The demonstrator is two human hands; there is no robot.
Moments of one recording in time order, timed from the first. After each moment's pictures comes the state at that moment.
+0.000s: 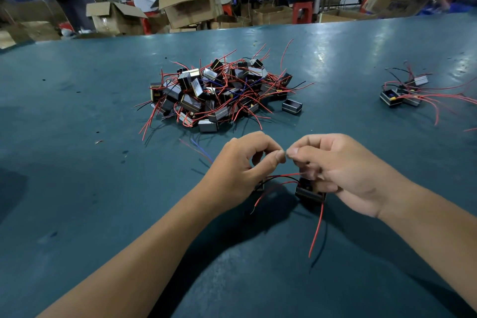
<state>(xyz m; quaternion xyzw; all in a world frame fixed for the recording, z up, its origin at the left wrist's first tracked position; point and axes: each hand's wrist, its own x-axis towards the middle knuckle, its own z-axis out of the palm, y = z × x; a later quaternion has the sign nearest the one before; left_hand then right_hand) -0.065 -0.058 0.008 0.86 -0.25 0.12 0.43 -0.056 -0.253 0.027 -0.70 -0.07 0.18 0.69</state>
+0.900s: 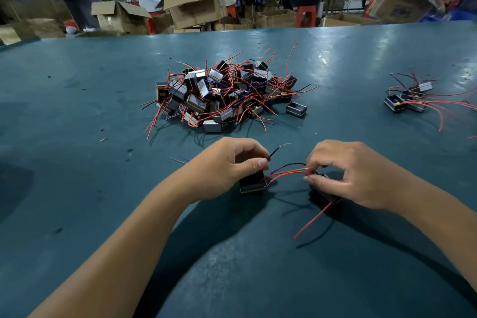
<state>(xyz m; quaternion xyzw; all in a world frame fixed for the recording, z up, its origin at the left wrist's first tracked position) -0.056 -0.021 0.016 0.87 -0.18 -0.07 0.46 -0.039 -0.291 0.019 -0.88 -0.41 -0.05 0.23</state>
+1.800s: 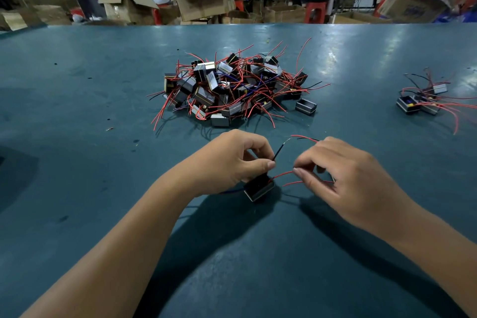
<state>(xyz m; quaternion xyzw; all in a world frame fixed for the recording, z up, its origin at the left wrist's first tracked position) -0.064 -0.021 0.029 0.88 -0.16 -0.09 0.43 -0.069 -0.255 0.016 -0.87 -0.39 -0.21 0.23</state>
